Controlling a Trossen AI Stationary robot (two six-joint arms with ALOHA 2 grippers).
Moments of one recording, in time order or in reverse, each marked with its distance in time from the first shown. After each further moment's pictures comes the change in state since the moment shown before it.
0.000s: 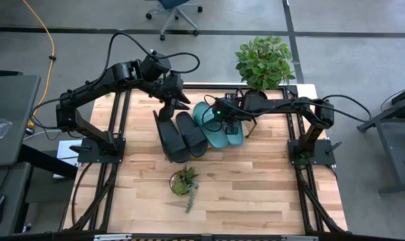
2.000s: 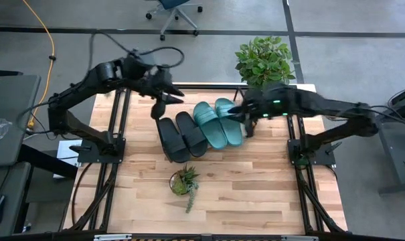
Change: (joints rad) left arm 0.000 -0.084 -0.001 0.021 -0.064 0.001; right arm 0.116 -0.523 0.001 0.191 -0.397 0.600
